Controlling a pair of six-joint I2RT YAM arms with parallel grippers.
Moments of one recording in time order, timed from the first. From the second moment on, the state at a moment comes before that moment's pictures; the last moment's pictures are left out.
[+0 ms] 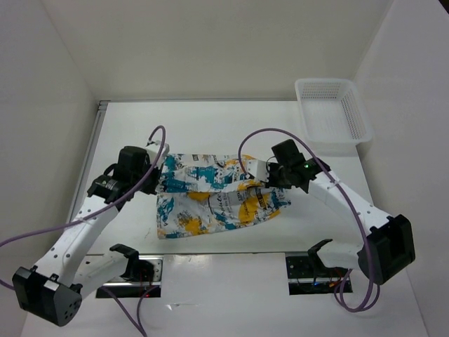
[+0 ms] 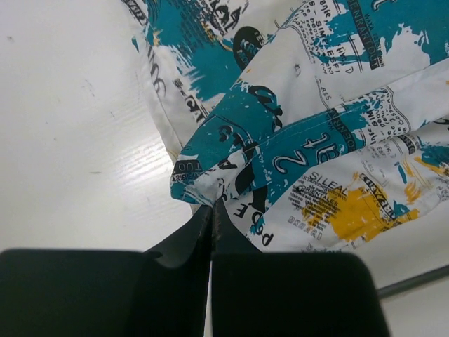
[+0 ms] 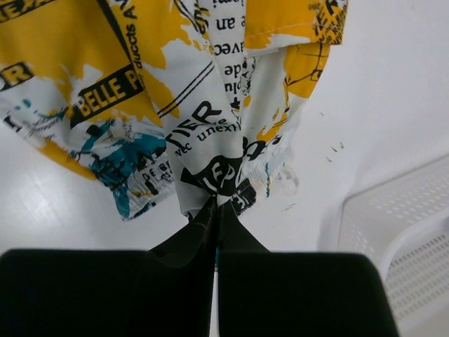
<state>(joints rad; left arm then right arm) -0.31 0.98 0.89 -0.69 -0.02 0.07 0.49 1.25 0.94 -0.68 -0.03 -0.97</state>
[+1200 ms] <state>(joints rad) -0.32 1.16 0.95 -1.06 0.16 0.07 0.63 1.21 1.15 -1.04 -0.19 -1.17</state>
